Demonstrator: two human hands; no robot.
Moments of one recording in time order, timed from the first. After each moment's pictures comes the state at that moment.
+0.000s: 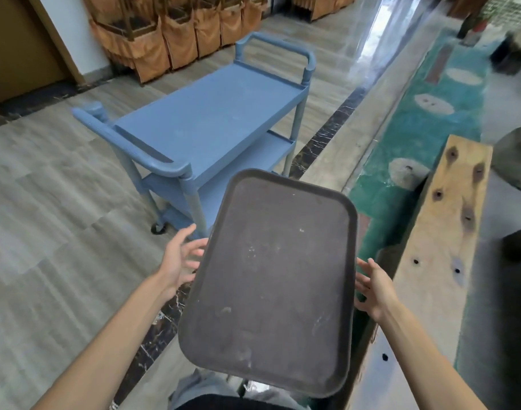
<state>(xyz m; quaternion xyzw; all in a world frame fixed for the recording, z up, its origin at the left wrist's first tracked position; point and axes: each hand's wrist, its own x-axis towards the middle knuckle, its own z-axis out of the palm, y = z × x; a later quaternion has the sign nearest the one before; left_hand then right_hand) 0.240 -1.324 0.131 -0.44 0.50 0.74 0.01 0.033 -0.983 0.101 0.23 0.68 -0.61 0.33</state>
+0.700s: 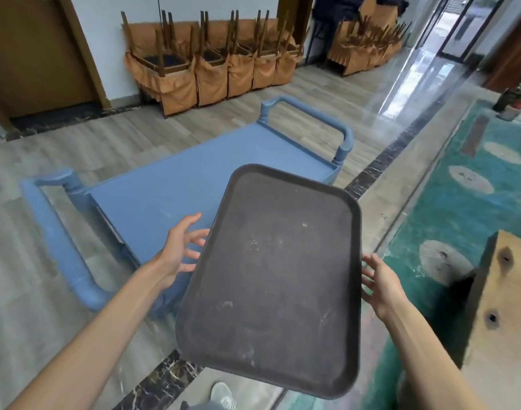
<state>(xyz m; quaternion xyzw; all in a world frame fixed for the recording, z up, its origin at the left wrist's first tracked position) -0.065 -1.563 0.155 -0.44 0.54 0.71 -0.07 -0.328 -1.255 0.131 0.10 0.73 -0.60 0.31</state>
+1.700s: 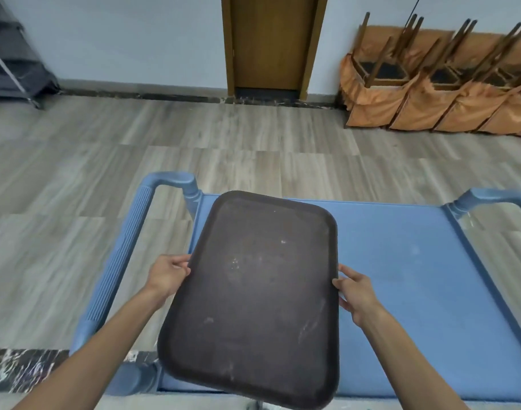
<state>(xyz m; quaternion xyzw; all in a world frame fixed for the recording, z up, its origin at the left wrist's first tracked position) -0.051 -1.723 0.070 -0.77 0.38 0.43 -0.27 -0.440 -1.711 0.076 -0.23 0.73 -0.34 0.55</state>
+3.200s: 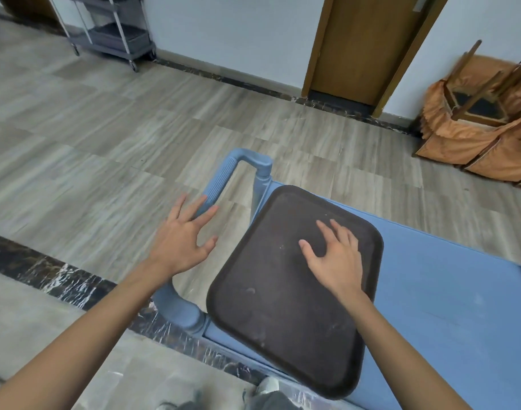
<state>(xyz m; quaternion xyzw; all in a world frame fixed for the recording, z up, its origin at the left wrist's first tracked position) 0.033 -1.645 0.123 -0.75 0.65 0.07 -0.13 -0.281 -1.731 0.110 -0.74 0.64 -0.14 0.14</state>
